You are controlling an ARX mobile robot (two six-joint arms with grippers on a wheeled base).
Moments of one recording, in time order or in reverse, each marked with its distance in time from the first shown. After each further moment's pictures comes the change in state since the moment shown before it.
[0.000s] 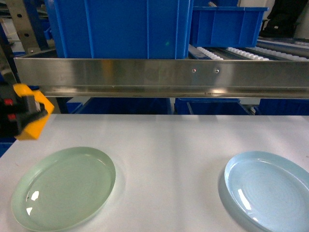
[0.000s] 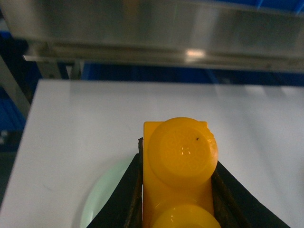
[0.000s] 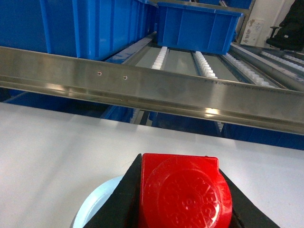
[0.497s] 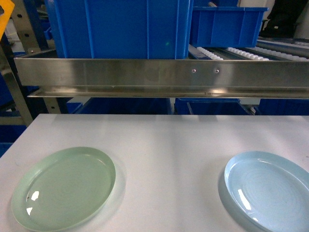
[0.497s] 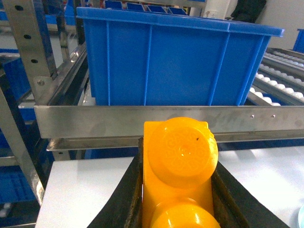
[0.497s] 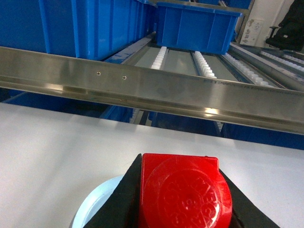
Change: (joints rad) left arm -0.020 -0.292 0.048 -0.042 -0.018 0.029; right arm 0.000 0.000 0.000 0.000 0.000 0.000
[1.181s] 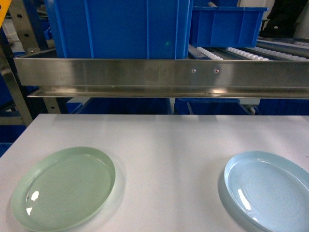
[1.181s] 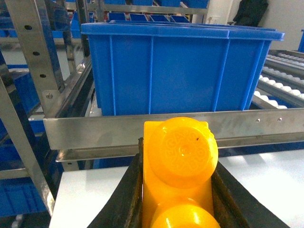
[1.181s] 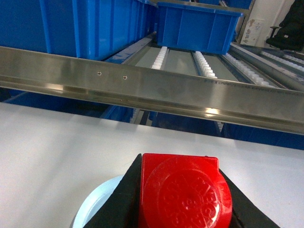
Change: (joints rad) left arm -0.008 -0.005 -0.011 0.042 -0.025 0.051; right arm 0.000 0.000 0.000 0.000 0.000 0.000
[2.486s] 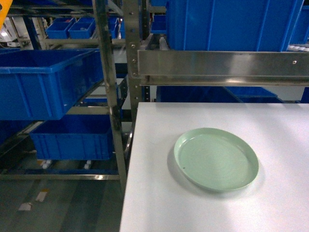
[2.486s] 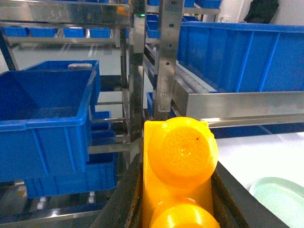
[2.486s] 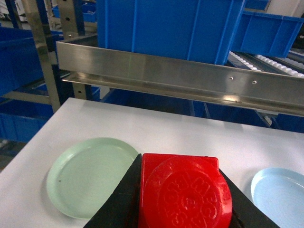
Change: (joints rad) left arm -0.002 -0.002 0.000 -0.001 0.000 0.000; right arm 0.000 0.001 -0.002 0.000 0.002 0.000
